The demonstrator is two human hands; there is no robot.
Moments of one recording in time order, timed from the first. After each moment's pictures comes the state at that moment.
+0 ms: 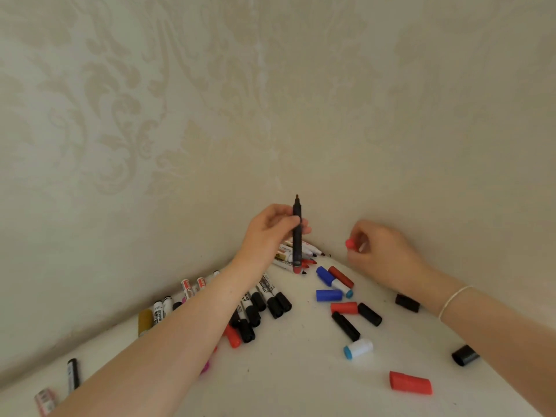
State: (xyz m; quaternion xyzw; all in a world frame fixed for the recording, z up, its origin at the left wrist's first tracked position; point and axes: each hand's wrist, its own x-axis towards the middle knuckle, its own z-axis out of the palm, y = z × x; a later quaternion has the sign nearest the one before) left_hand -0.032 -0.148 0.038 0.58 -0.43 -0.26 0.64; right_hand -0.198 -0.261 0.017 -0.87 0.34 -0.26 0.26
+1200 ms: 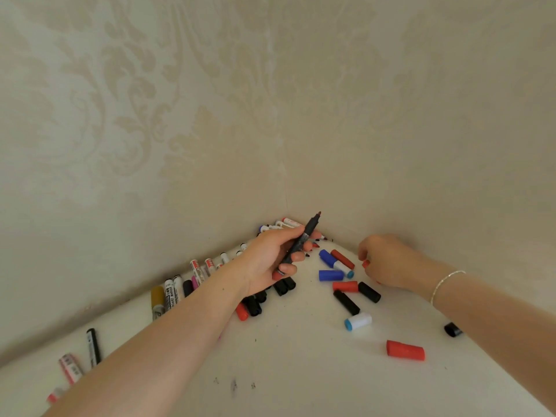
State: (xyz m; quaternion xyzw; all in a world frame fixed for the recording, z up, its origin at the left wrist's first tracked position) left_hand -0.048 -0.112 0.027 0.55 -0.32 -0.52 0.57; right_hand -0.208 -0.241 0.011 -0.90 0.42 -0.01 0.14
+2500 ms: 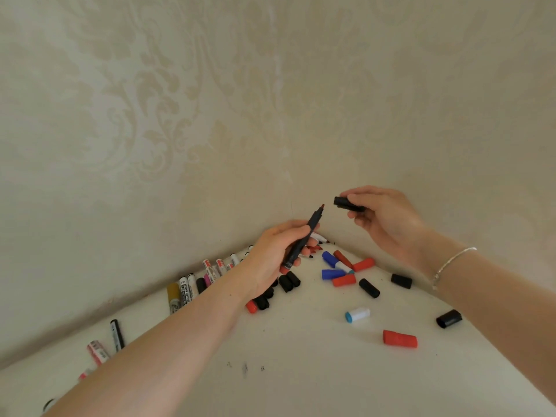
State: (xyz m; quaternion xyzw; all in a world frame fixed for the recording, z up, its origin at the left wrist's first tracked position) left_hand -0.066 -0.087 0.041 0.59 -0.40 -0.38 0.59; right_hand -0.210 -0.207 0.076 -0.58 0.25 -0.38 0.67
